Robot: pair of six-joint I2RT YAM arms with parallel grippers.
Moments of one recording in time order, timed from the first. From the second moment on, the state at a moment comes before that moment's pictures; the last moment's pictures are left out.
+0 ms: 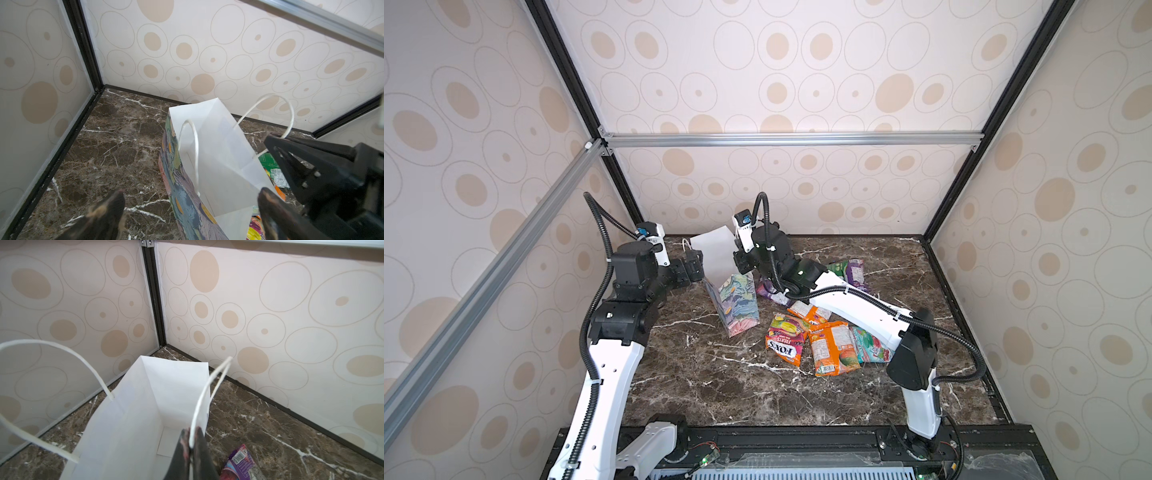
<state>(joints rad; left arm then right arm) -0.05 1.04 1.27 -0.67 0.04 -0.29 0.92 2.01 1.96 -0.22 0.27 0.07</state>
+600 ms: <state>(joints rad) -0.05 1.15 1.34 -0.67 -0.01 -0.18 0.99 1.90 1.82 -0.13 0.29 0.15</state>
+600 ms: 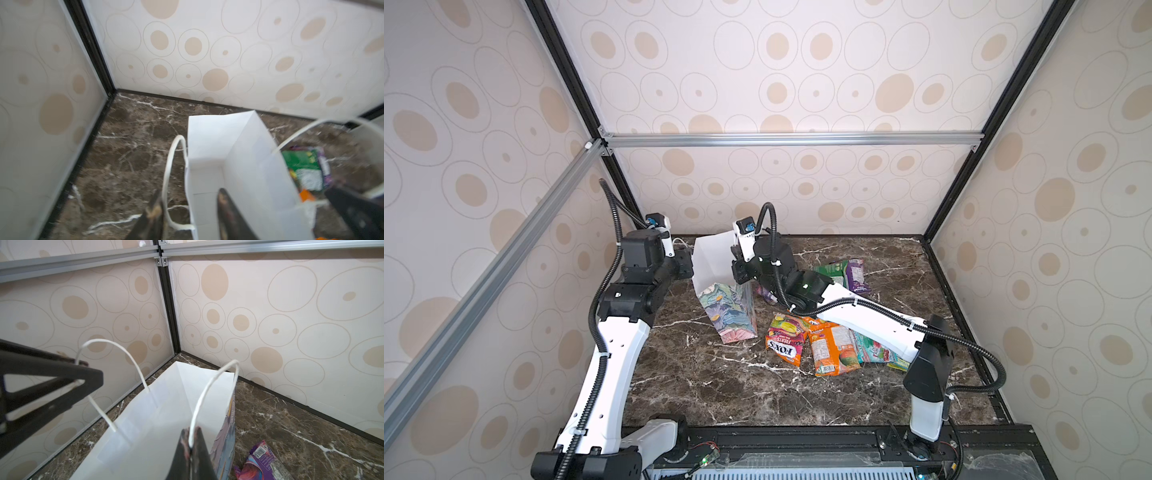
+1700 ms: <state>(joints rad) -0.05 1.04 1.18 -0.54 -0.04 -0.12 1.06 1.72 1.59 -0.05 0.32 0.17</state>
